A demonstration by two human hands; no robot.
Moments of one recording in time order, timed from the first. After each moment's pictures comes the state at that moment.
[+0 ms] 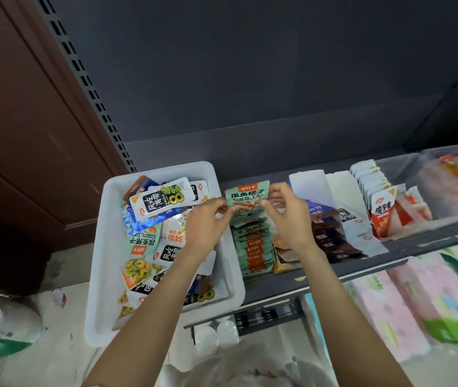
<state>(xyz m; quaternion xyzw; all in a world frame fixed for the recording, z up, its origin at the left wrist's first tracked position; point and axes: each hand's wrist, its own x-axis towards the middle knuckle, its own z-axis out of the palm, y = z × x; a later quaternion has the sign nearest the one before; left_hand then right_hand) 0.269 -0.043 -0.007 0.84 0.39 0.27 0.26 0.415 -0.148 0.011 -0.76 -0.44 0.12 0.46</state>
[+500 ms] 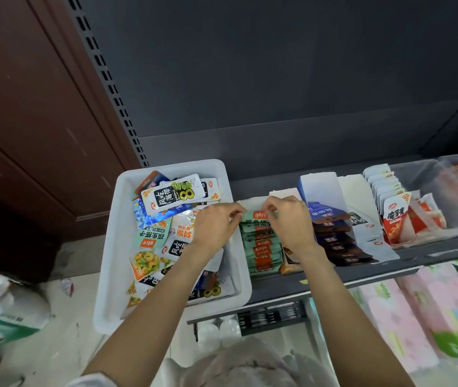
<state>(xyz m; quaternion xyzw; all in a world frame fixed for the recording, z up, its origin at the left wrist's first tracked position) 0.263 -0.043 -0.011 0.89 0.35 0.19 0.20 0.411 -0.140 0.001 -0.80 -0.55 0.00 0.24</state>
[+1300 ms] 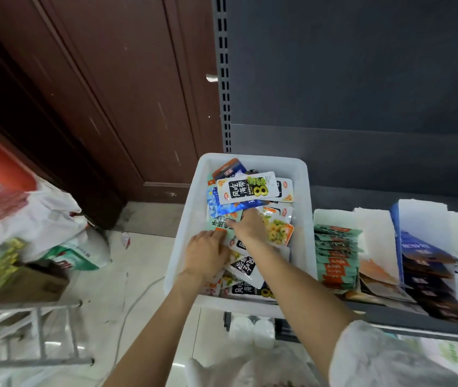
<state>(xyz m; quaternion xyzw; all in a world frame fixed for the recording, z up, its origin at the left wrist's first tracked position) 0.111 -0.037 -0.057 0.81 0.56 0.04 0.14 0.235 -0.001 -0.075 -0.81 -0.43 0.34 0.23</state>
